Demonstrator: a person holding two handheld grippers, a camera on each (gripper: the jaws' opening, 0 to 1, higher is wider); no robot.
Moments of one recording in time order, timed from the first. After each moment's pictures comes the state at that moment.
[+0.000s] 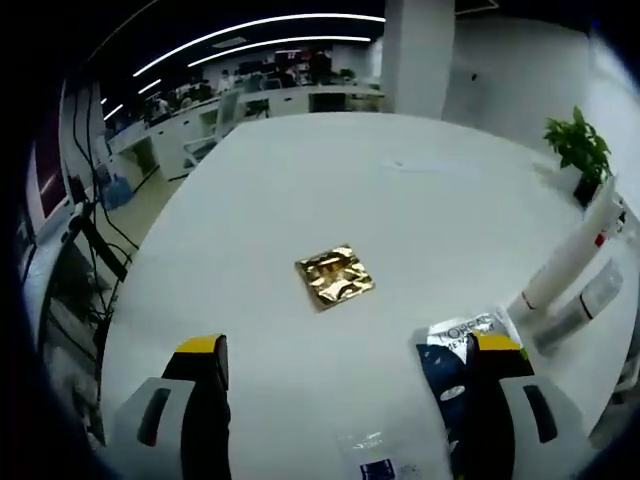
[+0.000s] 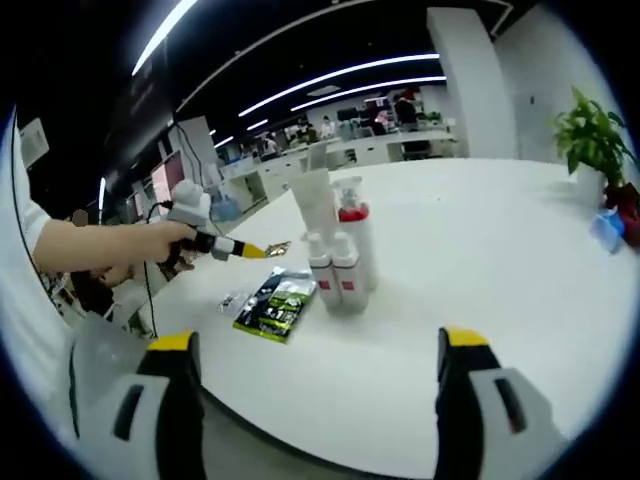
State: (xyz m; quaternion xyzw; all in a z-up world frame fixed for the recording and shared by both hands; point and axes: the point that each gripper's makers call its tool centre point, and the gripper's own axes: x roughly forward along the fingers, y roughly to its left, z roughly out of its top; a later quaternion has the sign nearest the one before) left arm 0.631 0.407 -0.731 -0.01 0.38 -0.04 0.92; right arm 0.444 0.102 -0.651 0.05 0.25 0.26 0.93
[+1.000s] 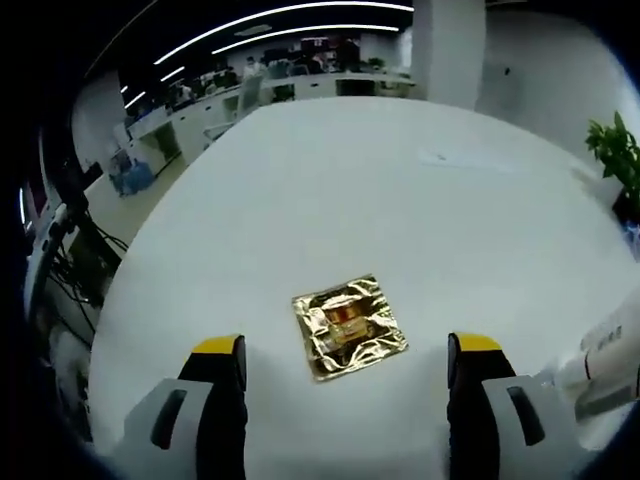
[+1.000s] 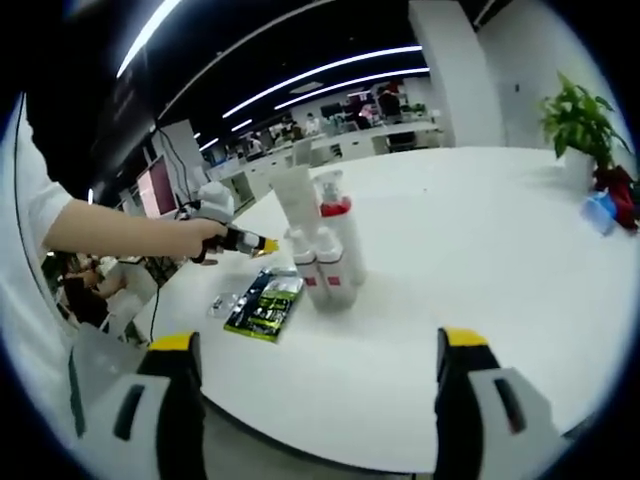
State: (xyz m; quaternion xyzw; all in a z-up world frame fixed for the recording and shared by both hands) left arm 0.689 0.403 -0.765 -0.01 0.40 0.03 0.92; right arm 0.448 0.092 -0.656 0.07 0.26 0.23 0.93
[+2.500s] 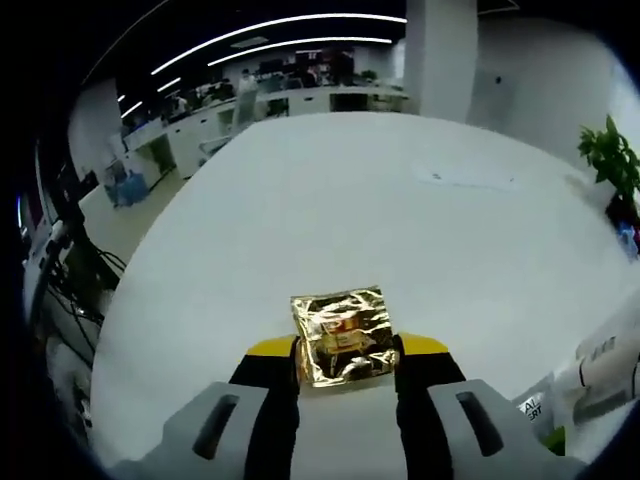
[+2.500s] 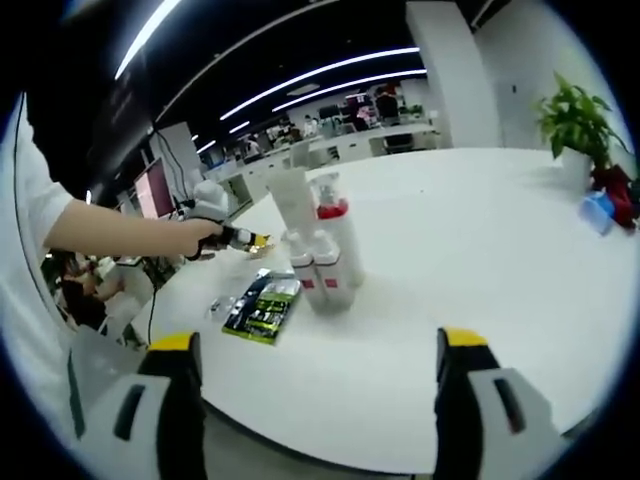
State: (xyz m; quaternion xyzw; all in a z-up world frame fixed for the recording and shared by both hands) left arm 0.701 0.405 -0.747 -0.01 0.37 0.00 0.93; right arm 0.449 0.090 -0.655 0.07 0.26 0.23 0.94
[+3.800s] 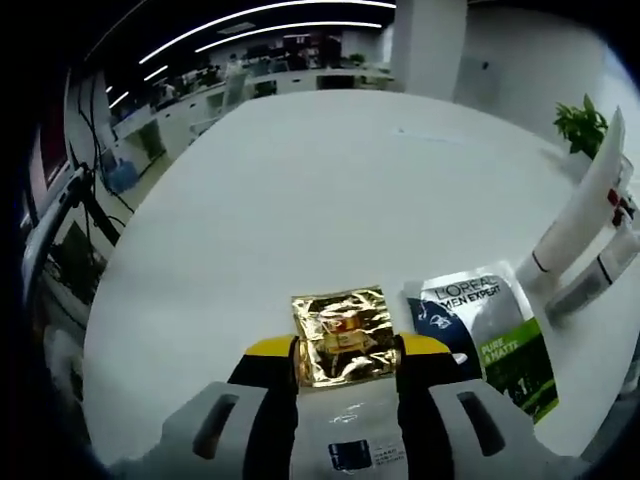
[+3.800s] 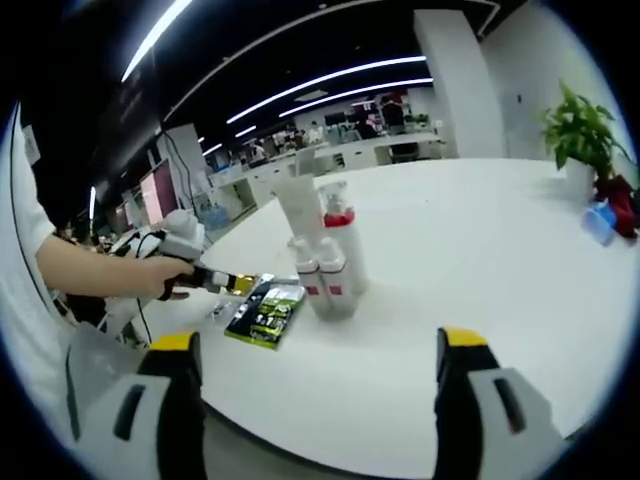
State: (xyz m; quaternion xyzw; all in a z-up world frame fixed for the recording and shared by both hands) left arm 0.586 0.383 -0.763 -0.01 0.41 -0.02 0.91; right arm 0.448 0.093 -0.649 0.06 0.24 0.24 0.94
